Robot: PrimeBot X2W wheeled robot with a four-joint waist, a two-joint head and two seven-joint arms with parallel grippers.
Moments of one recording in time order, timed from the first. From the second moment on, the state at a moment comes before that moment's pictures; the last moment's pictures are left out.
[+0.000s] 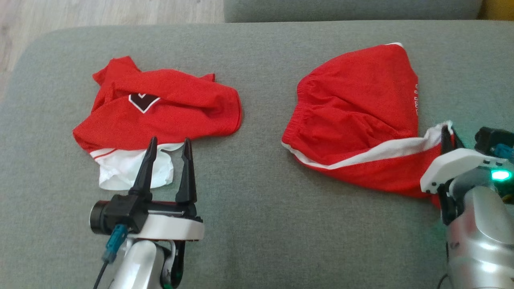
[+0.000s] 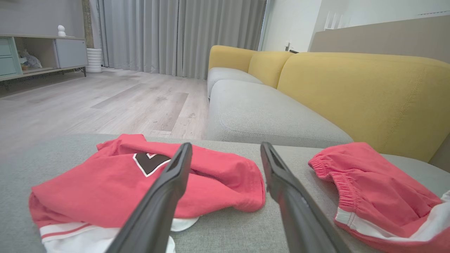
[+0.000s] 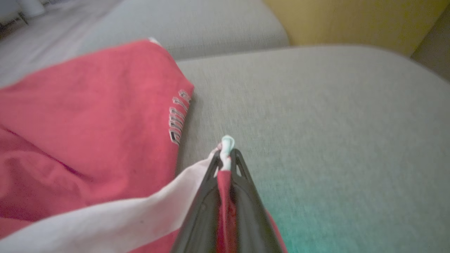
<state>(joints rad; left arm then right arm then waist) -0.17 0.05 -0.26 0.22 -0.26 0.02 -0.26 -0.50 -0.05 -0.37 0.80 -0.13 0.13 -0.01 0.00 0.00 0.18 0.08</state>
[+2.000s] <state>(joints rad) -0.16 0.05 -0.29 0.24 -0.27 0.01 -0.26 -0.28 -0.05 0.38 0.45 0.10 0.13 -0.05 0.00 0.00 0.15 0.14</state>
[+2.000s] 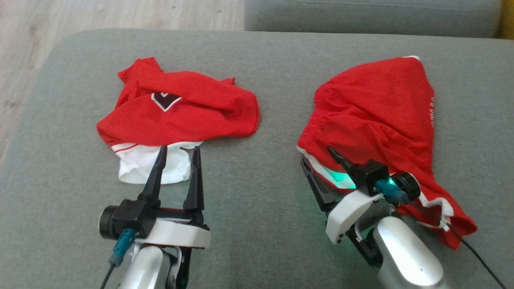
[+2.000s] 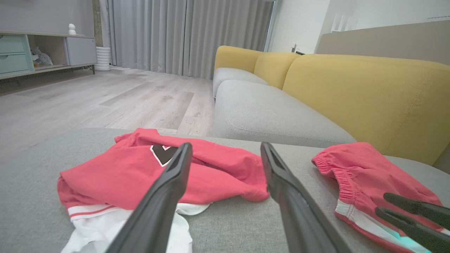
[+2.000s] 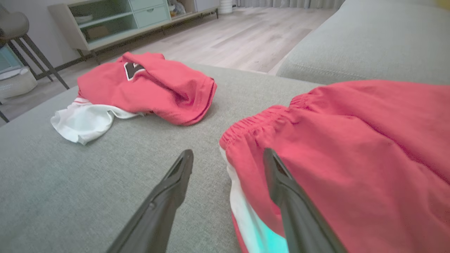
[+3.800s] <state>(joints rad) -0.15 0.05 -0.26 0.23 -0.28 0.03 -0.26 -0.28 -0.10 0.15 0.44 0.21 0.13 -0.23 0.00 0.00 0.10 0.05</state>
